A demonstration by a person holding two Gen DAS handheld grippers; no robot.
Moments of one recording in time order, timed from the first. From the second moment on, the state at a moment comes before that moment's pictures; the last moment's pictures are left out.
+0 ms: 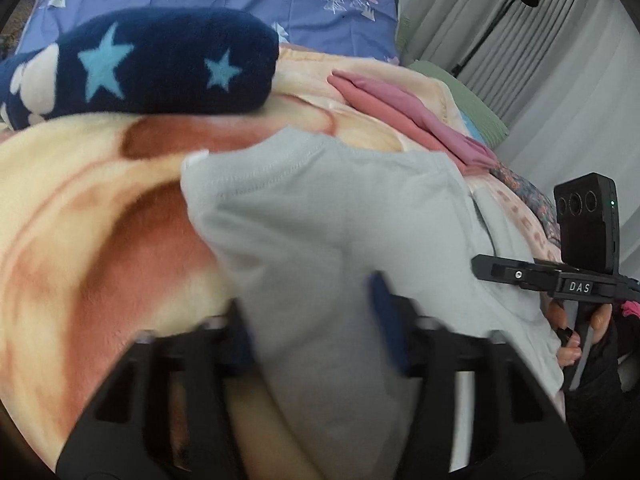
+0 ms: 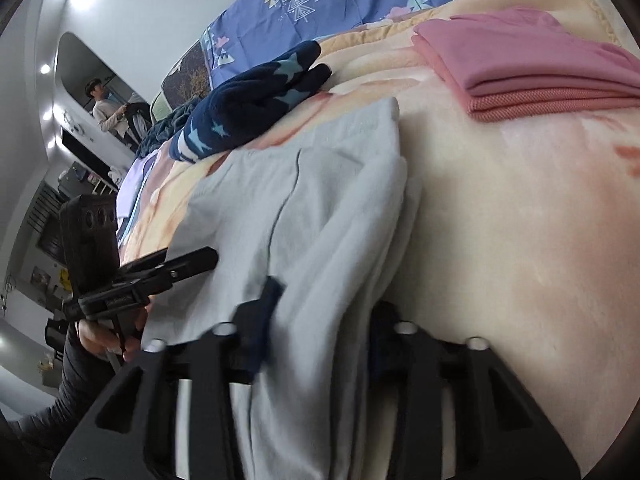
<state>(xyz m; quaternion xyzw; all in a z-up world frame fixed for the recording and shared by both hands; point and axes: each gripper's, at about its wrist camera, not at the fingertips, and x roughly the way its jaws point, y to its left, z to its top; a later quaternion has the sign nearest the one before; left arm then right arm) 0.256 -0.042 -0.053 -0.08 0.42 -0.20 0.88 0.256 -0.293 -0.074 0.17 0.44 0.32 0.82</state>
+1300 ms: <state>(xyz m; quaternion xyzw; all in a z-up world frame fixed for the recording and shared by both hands) 0.375 -0.509 0.047 0.22 0.30 -0.26 0.89 0.228 -0.666 0.019 0.12 0.30 -0.25 0.91</state>
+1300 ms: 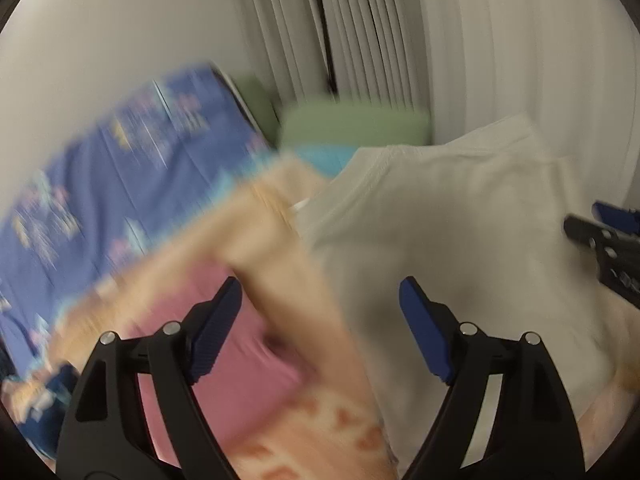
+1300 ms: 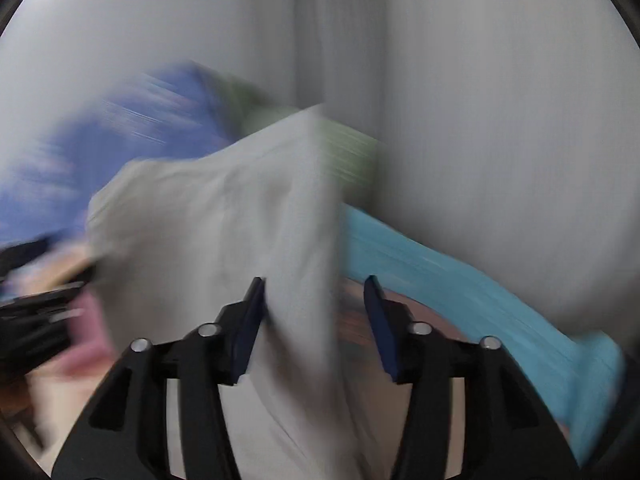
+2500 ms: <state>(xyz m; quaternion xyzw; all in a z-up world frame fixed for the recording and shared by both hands) 0.085 -0.342 0.078 0.16 0.20 -0.32 0.91 -0.033 -0.489 0.014 0.11 0.22 -0.26 0.93</state>
